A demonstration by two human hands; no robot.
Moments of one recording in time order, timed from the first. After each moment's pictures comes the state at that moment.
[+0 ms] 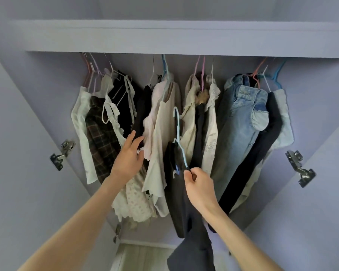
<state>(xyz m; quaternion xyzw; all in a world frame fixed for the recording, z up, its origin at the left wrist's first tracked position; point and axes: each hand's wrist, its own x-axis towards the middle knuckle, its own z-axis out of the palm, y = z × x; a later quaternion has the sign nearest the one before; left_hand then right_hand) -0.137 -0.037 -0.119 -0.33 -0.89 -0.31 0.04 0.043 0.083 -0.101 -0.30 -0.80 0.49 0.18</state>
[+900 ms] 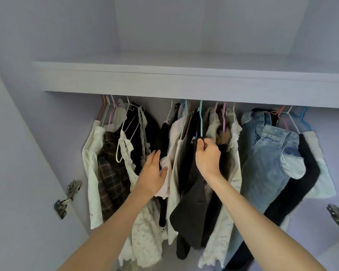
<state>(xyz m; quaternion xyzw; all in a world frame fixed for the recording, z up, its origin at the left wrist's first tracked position) -0.217 0.016 -0.098 -0.33 -0.87 -0.37 0.02 -0.143 0.154 -0.043 -0.29 -0.76 0.45 0.36</state>
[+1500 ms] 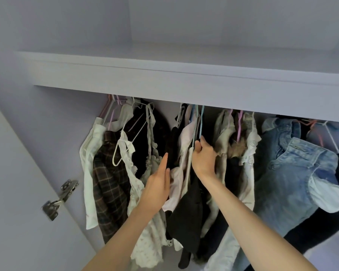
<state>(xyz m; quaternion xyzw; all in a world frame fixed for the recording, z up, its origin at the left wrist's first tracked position) -0.213 0.046 -0.114 -0.31 -0.85 -0.43 0.07 -0.205 0.187 -0.062 -0.24 -0.81 0.44 0.32</state>
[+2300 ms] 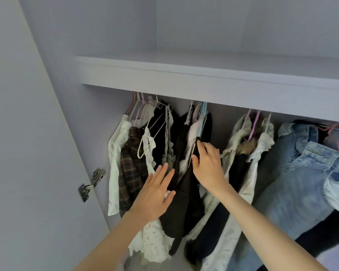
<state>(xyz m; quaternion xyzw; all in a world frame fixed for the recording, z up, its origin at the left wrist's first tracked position) -0.199 -0.035 -0.130 -0.39 -0.90 -0.18 0.07 -0.177 0.149 -0.073 -0.09 -0.95 0.15 0.24</state>
